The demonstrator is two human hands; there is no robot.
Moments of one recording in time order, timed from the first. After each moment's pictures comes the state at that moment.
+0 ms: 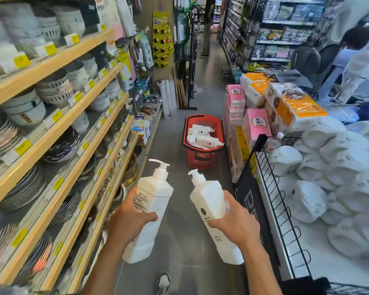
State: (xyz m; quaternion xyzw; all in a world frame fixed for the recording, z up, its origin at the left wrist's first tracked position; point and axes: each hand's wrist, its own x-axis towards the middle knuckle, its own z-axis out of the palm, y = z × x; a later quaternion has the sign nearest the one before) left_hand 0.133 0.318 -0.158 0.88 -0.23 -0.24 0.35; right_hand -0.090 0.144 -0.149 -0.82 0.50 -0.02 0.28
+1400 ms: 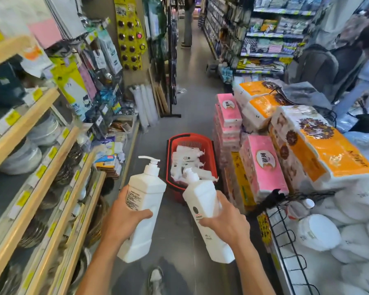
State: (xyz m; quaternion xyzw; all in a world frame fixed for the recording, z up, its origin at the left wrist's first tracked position) left_hand 0.409 -0.112 -0.170 0.84 -0.25 -0.27 0.40; right_hand 0.177 -0.260 -0.168 -0.78 0.54 -0.01 0.32
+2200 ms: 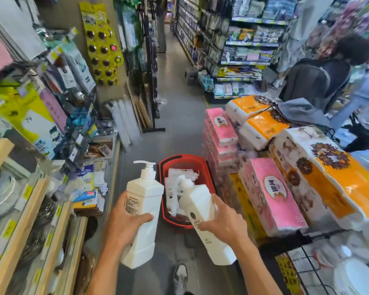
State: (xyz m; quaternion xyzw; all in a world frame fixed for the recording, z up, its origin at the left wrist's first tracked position) left_hand 0.601 -0.288 -0.187 0.81 -0.25 -0.32 0.43; right_hand 0.358 -0.411 -0.166 -0.76 0.58 0.02 0.29
